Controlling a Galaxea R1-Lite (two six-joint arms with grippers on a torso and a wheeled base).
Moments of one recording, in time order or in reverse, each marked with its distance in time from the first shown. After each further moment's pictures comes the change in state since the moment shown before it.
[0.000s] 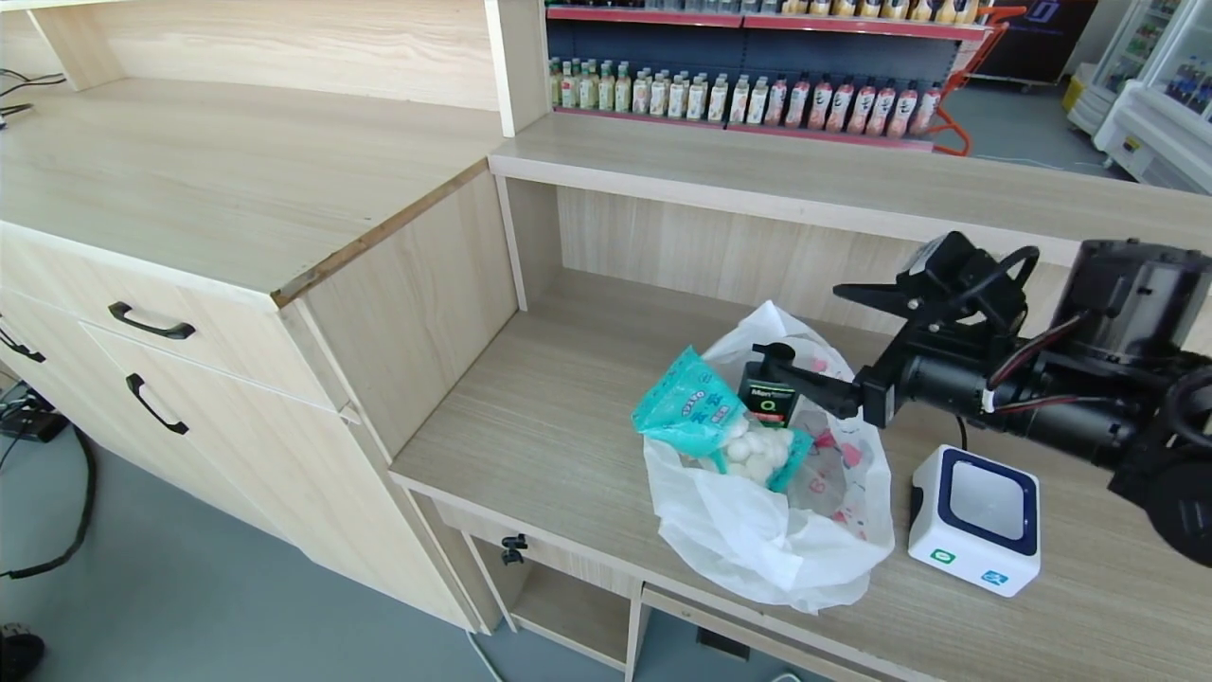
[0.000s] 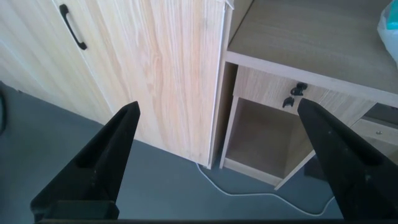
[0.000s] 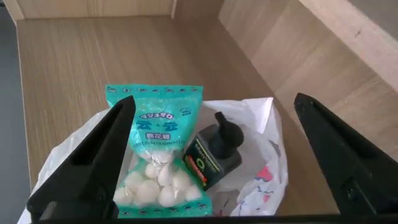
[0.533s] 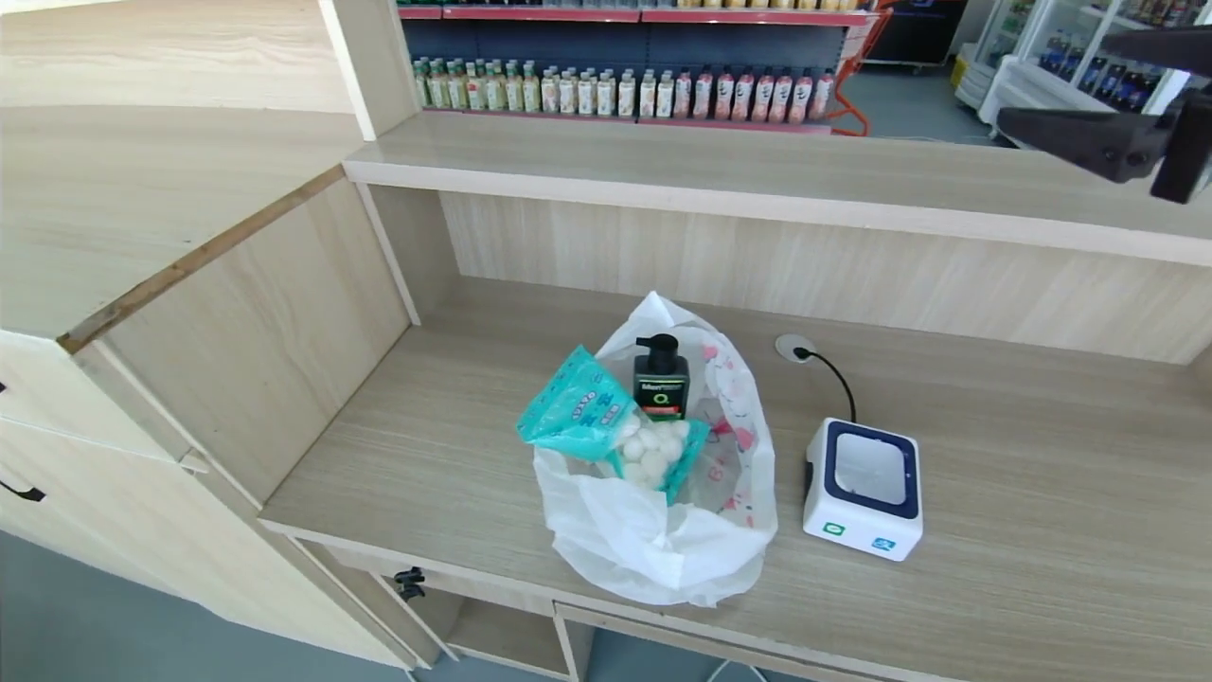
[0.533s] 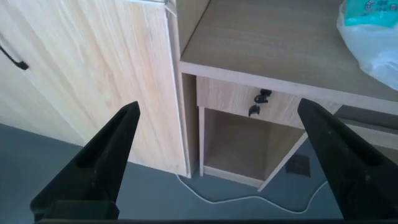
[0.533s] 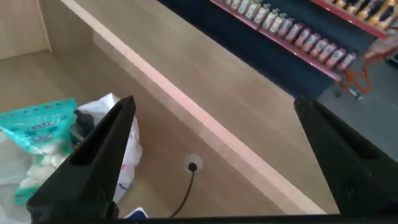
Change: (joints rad) left arm 0.000 0.000 0.000 0.000 0.000 0.000; right arm -0.175 -0.315 -0.501 0.648 -0.039 0.075
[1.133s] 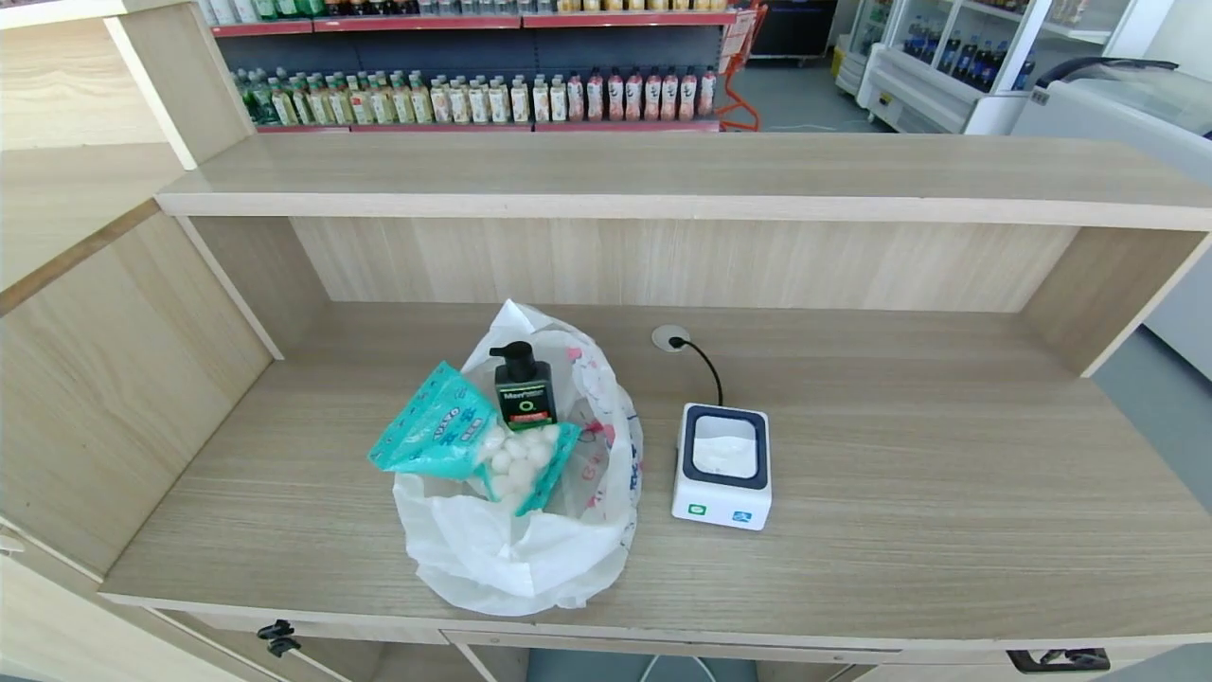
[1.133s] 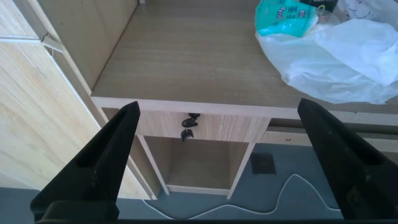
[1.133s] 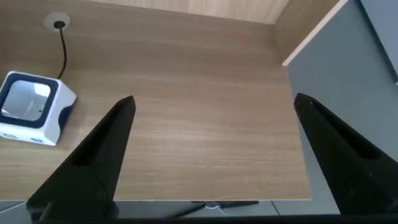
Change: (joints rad) left arm 0.000 0.000 0.000 0.000 0.000 0.000; right arm -0.235 -0.384 0.356 0.347 -0.337 0.235
